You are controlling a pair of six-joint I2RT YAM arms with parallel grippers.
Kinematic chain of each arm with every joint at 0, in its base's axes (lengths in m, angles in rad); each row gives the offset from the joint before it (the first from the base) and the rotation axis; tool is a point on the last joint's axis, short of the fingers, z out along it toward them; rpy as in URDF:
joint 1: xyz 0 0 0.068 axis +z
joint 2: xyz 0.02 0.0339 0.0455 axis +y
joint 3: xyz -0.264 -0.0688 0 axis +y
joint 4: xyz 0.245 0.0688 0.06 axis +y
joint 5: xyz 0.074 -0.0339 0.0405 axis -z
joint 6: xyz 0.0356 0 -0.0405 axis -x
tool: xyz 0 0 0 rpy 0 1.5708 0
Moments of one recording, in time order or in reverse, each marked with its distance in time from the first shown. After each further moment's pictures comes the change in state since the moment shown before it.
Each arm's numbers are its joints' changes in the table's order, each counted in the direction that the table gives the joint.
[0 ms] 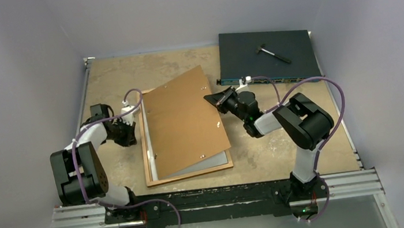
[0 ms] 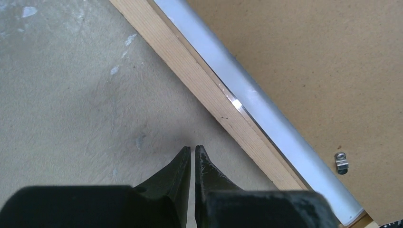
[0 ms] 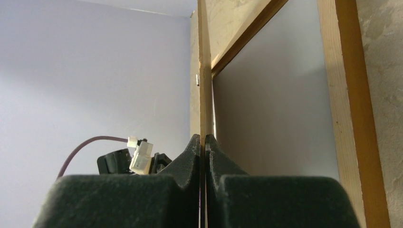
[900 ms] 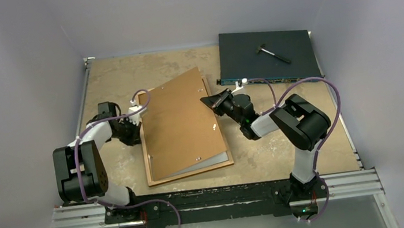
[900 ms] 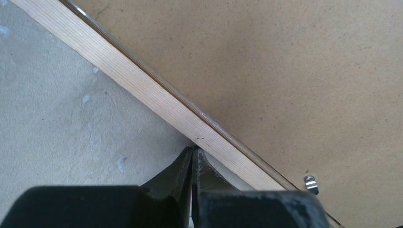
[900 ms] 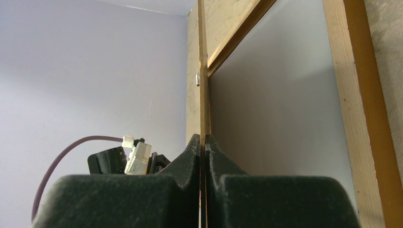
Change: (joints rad) left arm -0.086 0.026 -0.004 -0.011 -0.013 -0.013; right arm 0.061 0.019 -0.012 0.000 0.070 0.011
